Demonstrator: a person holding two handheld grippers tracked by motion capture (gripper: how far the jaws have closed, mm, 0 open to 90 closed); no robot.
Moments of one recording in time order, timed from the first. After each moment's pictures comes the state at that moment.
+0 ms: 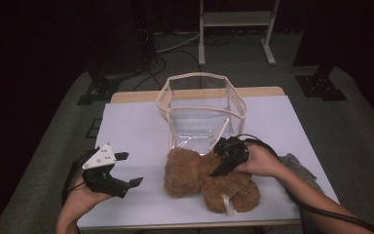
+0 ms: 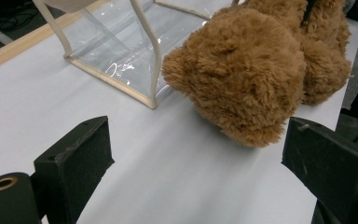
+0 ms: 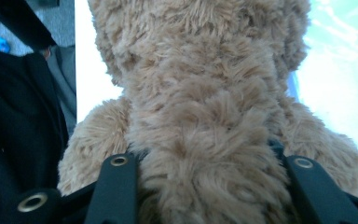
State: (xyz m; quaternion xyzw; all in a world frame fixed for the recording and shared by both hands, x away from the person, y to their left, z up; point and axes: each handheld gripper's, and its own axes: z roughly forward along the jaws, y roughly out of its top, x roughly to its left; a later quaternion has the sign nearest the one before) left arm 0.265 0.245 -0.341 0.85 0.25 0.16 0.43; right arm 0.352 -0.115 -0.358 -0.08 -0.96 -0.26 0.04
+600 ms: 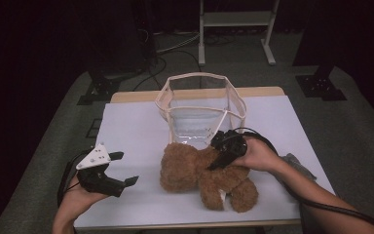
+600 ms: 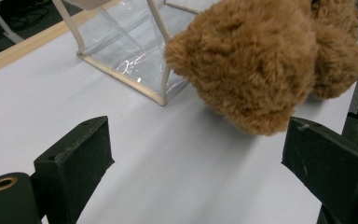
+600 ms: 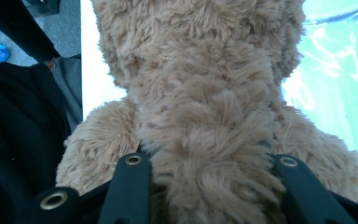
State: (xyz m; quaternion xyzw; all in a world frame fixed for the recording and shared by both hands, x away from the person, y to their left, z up) left arm 0.264 0.257 -0.341 0.85 0.27 0.16 0.43; right arm 0.356 -0.109 -0.334 -0.08 -0.96 -0.26 0.03
